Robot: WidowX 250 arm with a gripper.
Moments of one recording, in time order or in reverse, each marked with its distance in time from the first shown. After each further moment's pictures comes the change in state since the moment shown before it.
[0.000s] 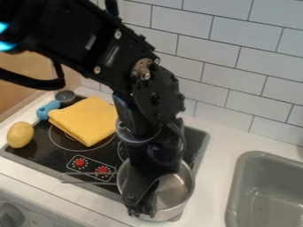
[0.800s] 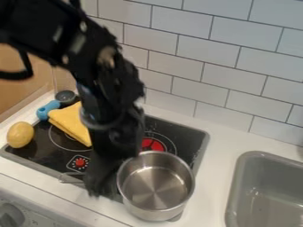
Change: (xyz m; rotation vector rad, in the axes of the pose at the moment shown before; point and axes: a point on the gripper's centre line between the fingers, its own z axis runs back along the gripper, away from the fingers) arm -0.044 0.010 0.002 -0.011 0.087 0.049
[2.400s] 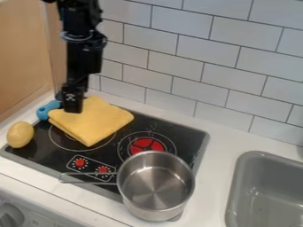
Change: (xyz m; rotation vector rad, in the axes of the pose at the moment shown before) arm -0.089 0.125 -0.020 -0.193 0.116 0.253
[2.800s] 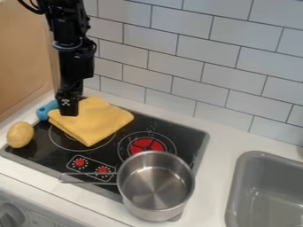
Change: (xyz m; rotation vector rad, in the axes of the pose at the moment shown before) arm -0.001 0.015 -0.017 0.018 -0.049 0.008
